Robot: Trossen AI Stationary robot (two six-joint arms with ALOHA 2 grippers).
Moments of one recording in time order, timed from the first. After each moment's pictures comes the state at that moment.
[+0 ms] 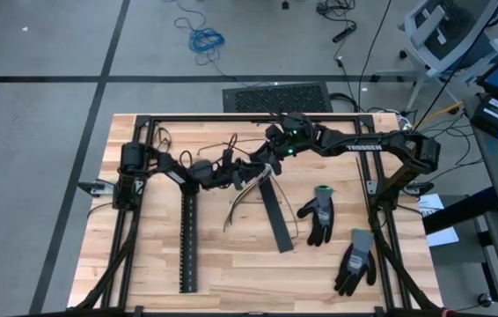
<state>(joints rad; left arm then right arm) 0.14 1.98 0.66 1.56 -0.02 -0.83 -0.38 1.60 0.99 0.21 -0.52 0.34</state>
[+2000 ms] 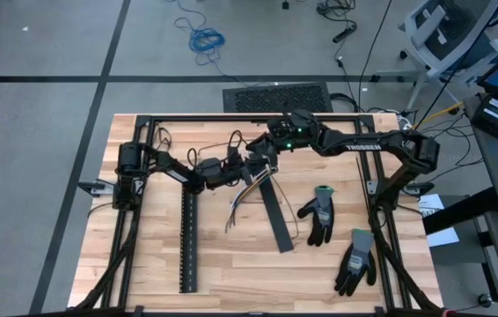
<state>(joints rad) 0.12 1.97 0.74 1.35 -0.16 -0.78 -0.39 1.60 0.99 0.44 -0.45 0.48</state>
